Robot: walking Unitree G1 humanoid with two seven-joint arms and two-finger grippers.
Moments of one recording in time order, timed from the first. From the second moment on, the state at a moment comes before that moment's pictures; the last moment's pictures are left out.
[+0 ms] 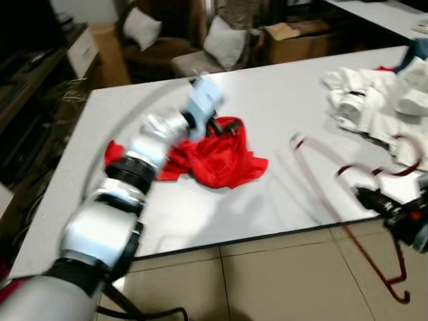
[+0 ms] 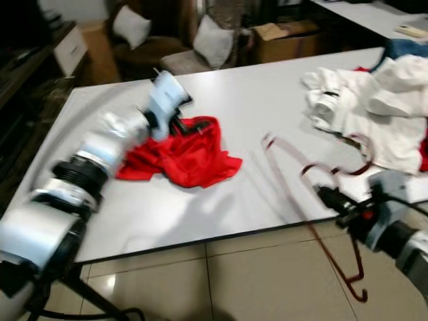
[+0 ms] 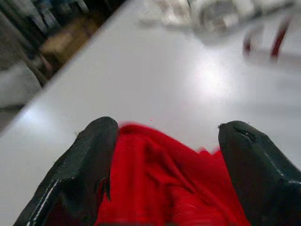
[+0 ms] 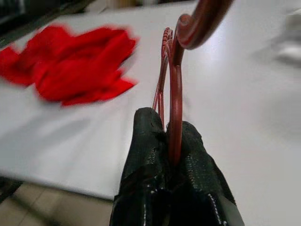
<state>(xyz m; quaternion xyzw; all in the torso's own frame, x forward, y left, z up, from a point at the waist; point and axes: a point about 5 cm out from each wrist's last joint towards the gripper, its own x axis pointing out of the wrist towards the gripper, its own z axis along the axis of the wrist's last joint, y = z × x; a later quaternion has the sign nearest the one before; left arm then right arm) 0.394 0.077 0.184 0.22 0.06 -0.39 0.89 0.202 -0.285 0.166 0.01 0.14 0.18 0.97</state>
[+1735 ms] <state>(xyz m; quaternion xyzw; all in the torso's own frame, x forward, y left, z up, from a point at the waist) 0.405 0.138 0.158 0.14 0.09 -0.11 0.98 0.144 -0.206 0.171 0.13 0.09 0.15 0.97</state>
